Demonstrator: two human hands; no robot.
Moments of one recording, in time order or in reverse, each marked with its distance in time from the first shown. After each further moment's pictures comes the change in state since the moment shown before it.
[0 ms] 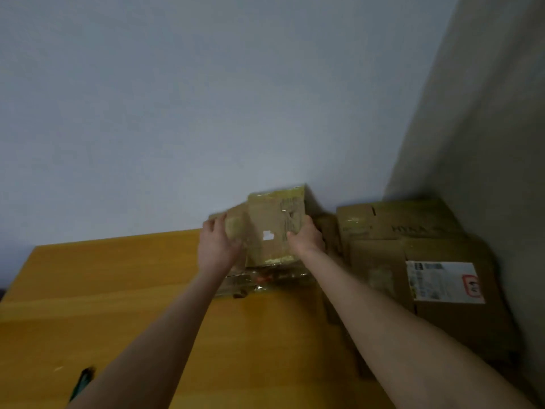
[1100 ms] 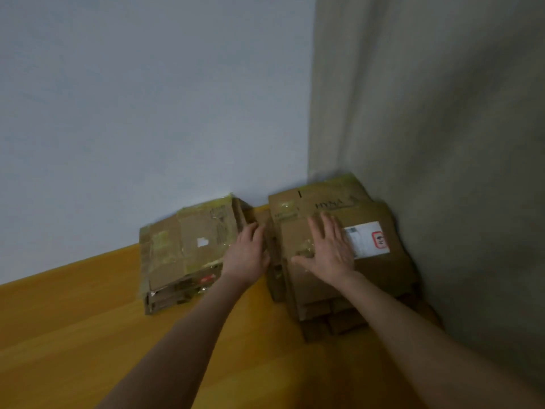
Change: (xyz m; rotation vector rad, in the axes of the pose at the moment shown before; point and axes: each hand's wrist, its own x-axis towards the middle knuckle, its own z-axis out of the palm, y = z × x) left_hand -0.072 0.098 0.083 0.300 -0.336 0.609; right_hand -0.054 0.126 -0.118 -0.706 0.170 -0.246
